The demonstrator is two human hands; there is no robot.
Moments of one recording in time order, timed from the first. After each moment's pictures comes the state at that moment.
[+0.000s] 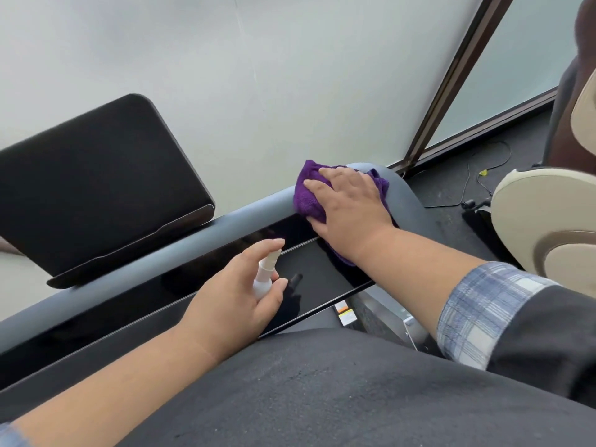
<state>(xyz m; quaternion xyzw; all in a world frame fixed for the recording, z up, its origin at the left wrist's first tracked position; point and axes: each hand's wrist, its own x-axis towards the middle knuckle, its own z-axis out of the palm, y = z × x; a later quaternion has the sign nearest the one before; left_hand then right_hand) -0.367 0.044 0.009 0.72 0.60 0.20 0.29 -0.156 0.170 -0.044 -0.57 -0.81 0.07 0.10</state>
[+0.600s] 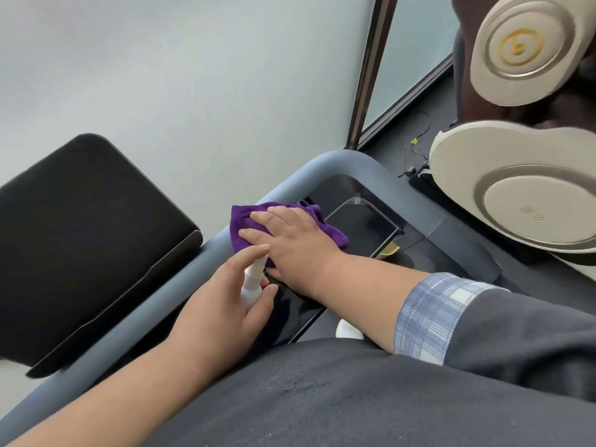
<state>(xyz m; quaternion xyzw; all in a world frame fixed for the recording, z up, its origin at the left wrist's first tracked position) -0.419 0.071 0.010 0.79 0.51 0.15 0.31 -0.240 0.116 -0.046 -0.56 -0.82 0.09 0.06</state>
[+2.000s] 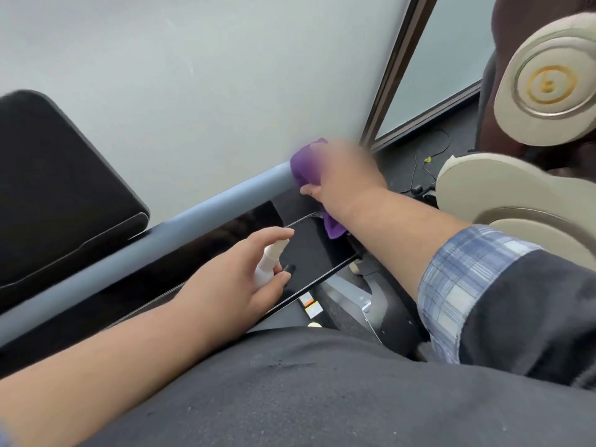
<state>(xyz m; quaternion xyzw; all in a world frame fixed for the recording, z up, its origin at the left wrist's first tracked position) -0.309 0.076 0.007 0.78 0.51 0.14 0.33 -0.095 0.196 -0.003 -0.70 -0.71 0.10 0.00</state>
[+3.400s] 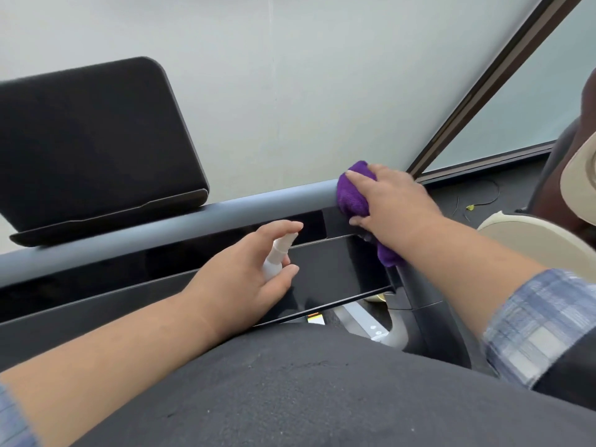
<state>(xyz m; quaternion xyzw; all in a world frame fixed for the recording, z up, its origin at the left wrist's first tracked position) -0.336 0.067 0.013 0.70 0.60 0.21 0.32 -0.090 0.214 -0.011 -0.57 -0.81 0.09 -0.07</state>
